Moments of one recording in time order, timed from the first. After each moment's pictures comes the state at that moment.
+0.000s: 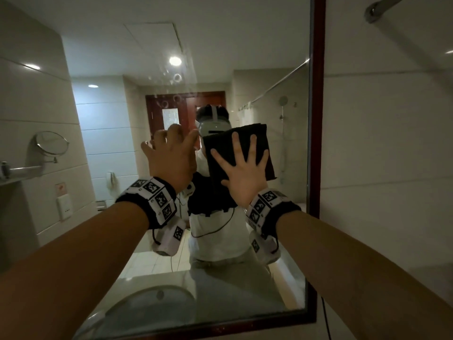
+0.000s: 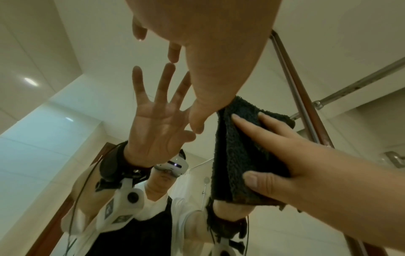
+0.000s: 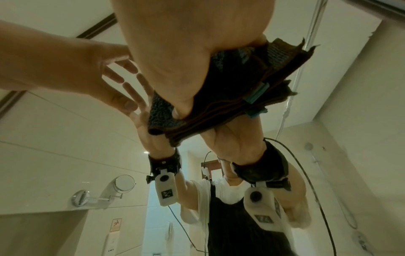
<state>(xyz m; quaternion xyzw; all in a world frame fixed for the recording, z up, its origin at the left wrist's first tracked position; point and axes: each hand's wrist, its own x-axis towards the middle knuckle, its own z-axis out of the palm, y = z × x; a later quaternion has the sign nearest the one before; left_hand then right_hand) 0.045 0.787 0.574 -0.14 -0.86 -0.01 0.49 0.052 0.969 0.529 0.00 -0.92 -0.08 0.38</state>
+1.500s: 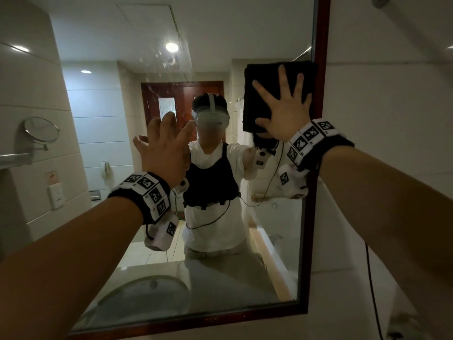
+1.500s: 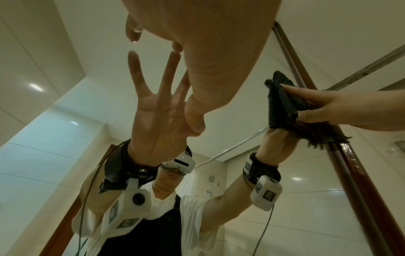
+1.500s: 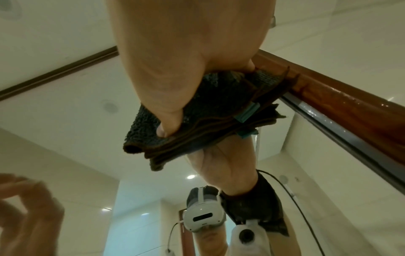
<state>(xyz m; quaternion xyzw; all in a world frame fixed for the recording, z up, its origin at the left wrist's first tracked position) 0.033 0.790 0.560 -0.14 -0.88 -0.02 0.46 0.066 1.071 0.637 -0.03 -0.90 -0.02 0.43</state>
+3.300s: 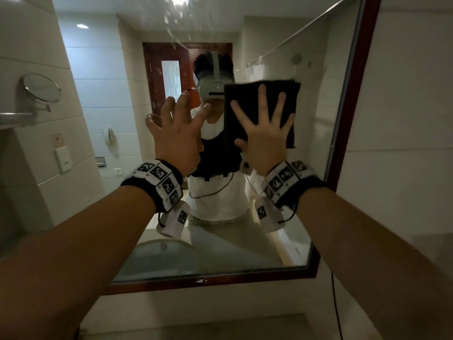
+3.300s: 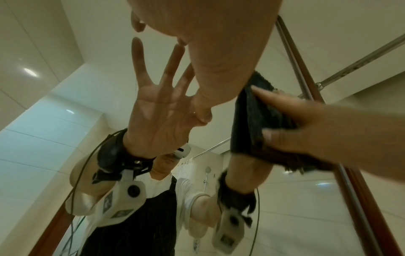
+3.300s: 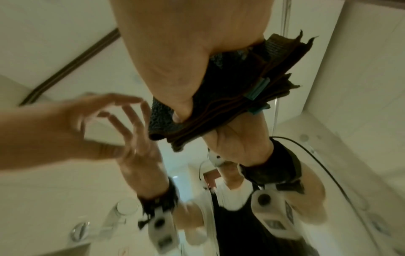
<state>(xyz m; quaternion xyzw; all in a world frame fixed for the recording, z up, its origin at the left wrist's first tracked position) 0.028 0.766 0.510 -0.15 -0.88 -0.01 0.45 0.045 0.962 0.501 -0.02 -0.88 -0.03 0.47</state>
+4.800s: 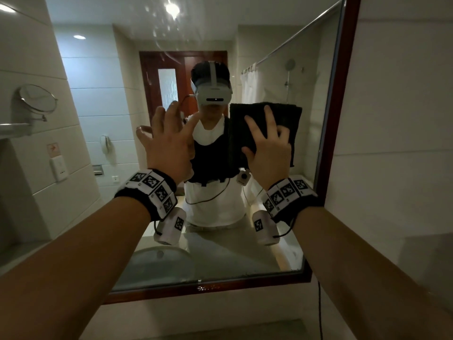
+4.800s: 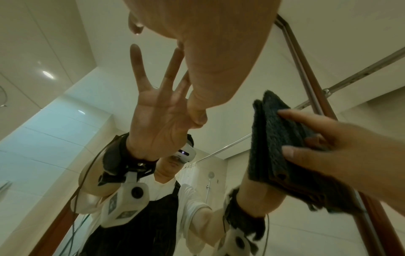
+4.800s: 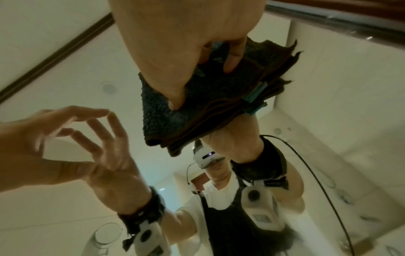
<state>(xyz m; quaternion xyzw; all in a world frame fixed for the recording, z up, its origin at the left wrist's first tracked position) 0.029 0.773 0.507 -0.13 -0.88 -0.03 0.45 0.056 0.994 0.479 -0.04 -0.84 0.03 0.54</state>
